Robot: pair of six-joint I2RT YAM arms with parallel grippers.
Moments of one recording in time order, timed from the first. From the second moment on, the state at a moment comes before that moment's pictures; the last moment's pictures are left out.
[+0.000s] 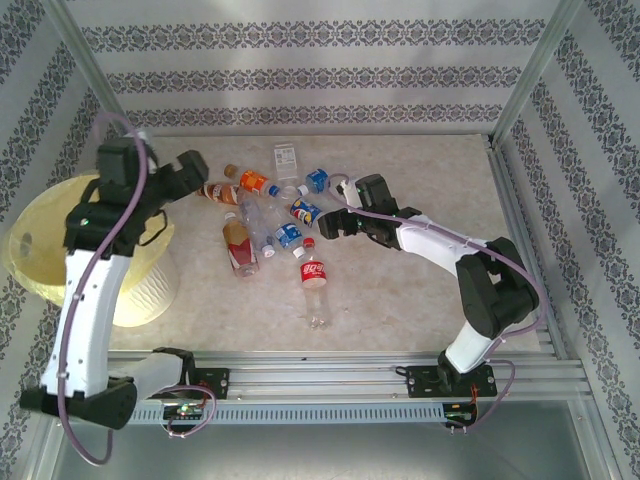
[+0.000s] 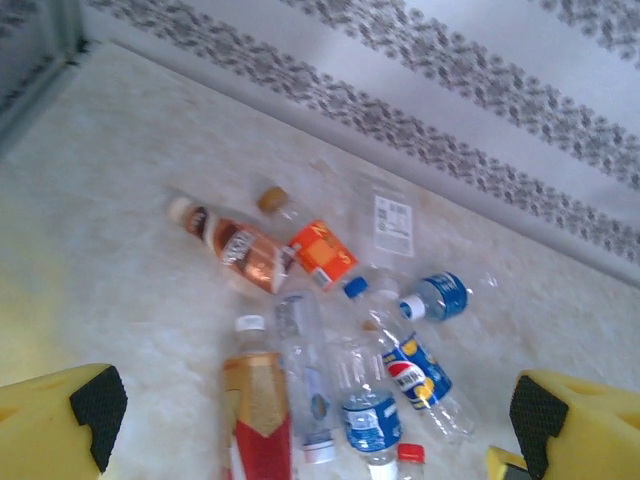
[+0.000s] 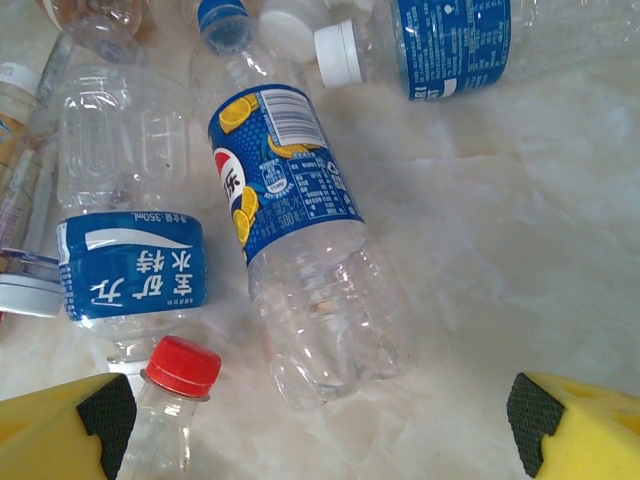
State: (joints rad) left arm -0.13 1.16 1.56 -0.97 -0.08 -0.52; right arm 0.49 1.68 1.06 -0.15 -0.21 0.15
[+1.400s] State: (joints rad) left arm -0.25 1.67 1.11 -0.70 -0.05 -0.61; right arm 0.40 1.34 0.87 -0.09 0.01 0.26
